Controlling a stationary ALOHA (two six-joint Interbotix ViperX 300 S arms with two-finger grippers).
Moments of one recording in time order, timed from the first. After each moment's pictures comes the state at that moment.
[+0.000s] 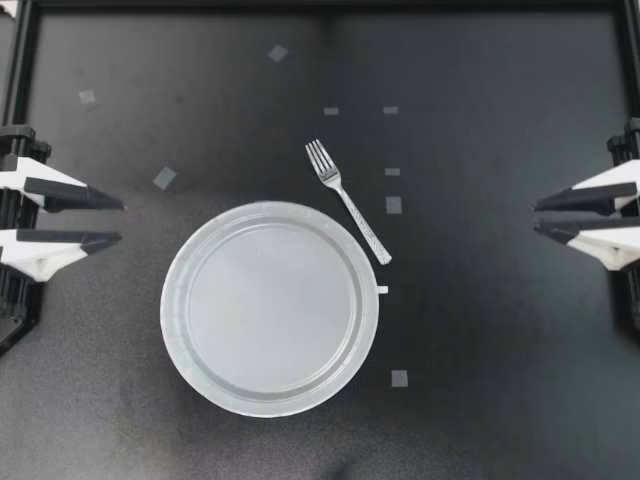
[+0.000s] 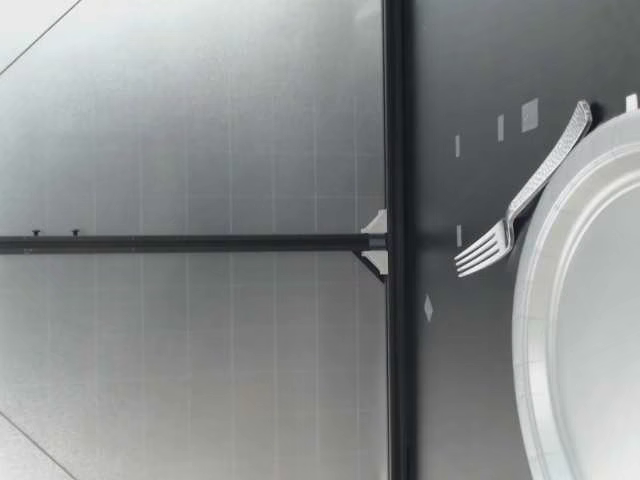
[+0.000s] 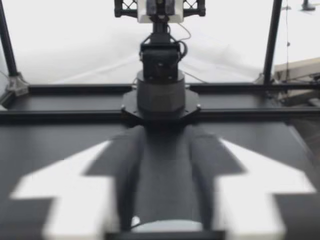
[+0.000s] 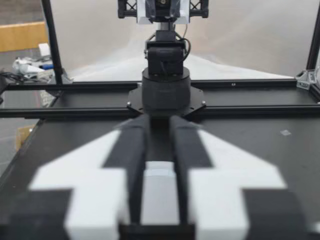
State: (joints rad) left arm -0.02 -0.96 1.18 0.00 -0.28 -0.01; right arm -0.01 -0.96 1.18 0.00 -0.29 0.00
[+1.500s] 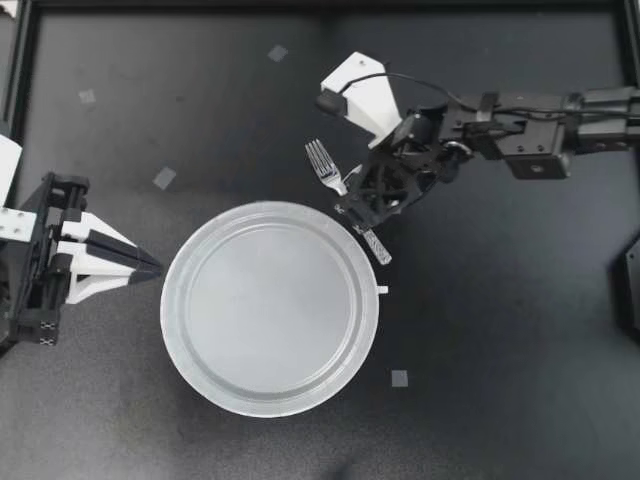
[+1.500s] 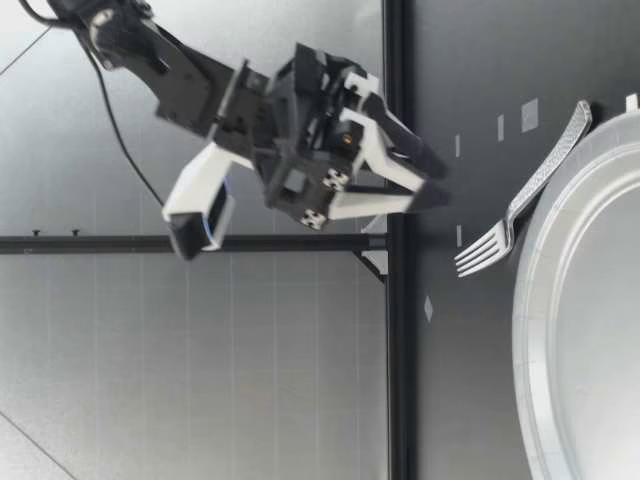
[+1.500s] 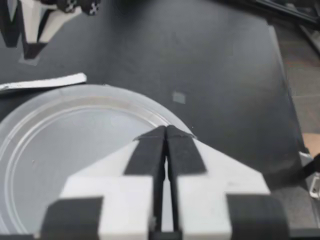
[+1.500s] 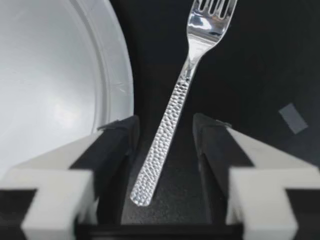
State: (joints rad) left arm -0.08 -0.82 1.14 -0.11 0.02 -0.23; right arm -0.29 0.17 0.42 0.05 0.56 0.39
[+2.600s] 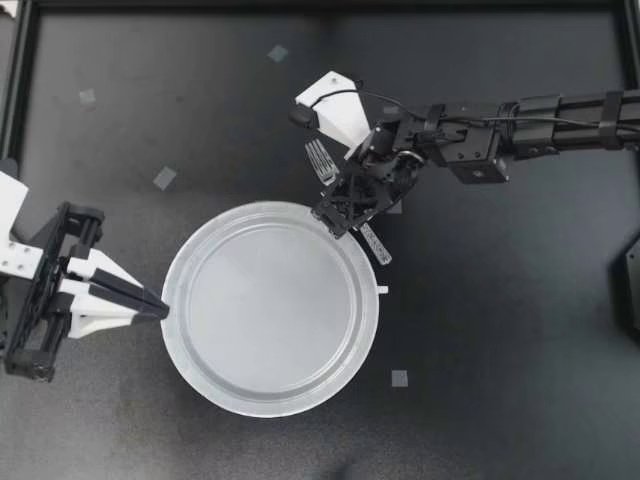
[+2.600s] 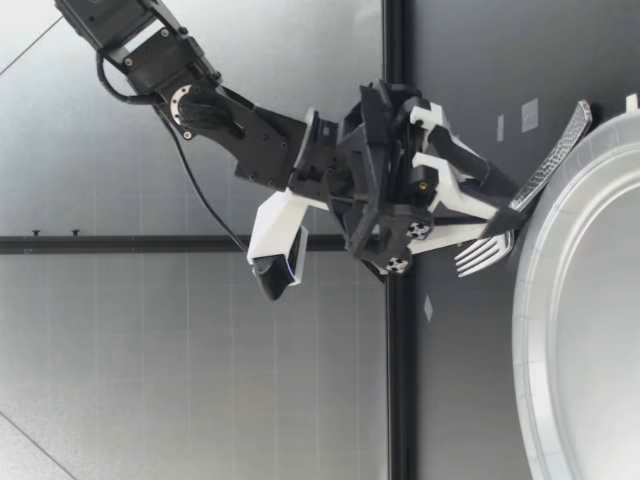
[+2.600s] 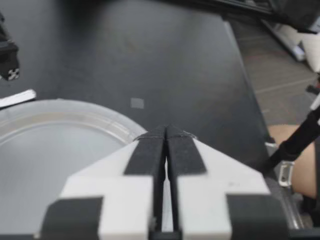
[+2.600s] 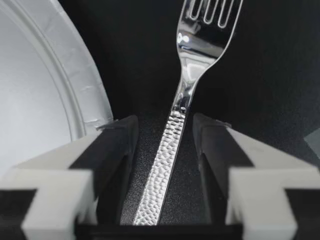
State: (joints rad) left arm -0.21 -0.75 1.15 -0.08 -0.13 -0.23; right arm -0.28 0.35 0.31 0.05 0.61 0.46
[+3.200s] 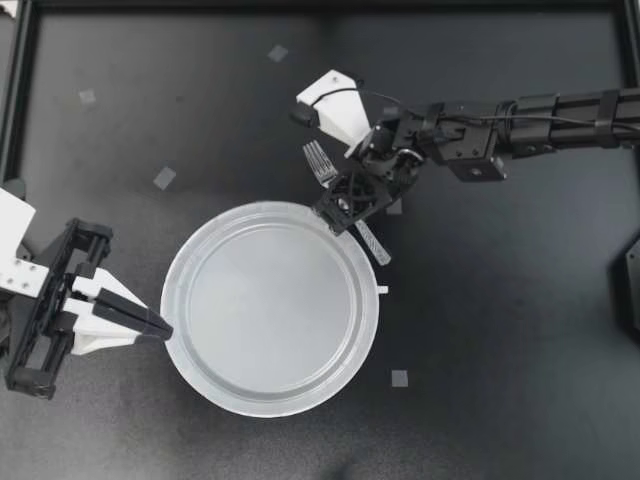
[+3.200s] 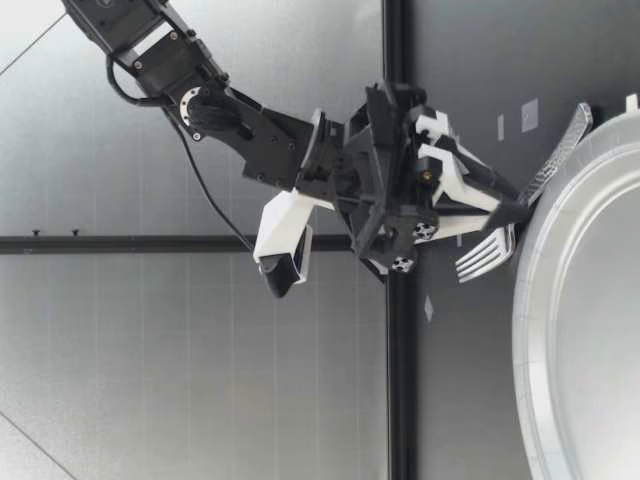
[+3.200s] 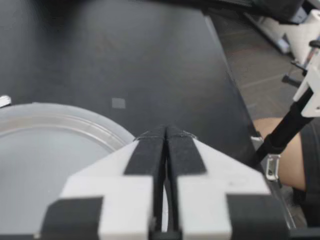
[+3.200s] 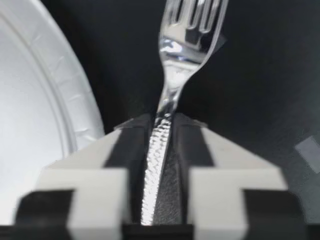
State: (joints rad) left arm -0.26 -0.70 1.15 -0.06 -0.19 -0.23; right arm -0.30 0.36 0.31 0.05 0.60 0.46
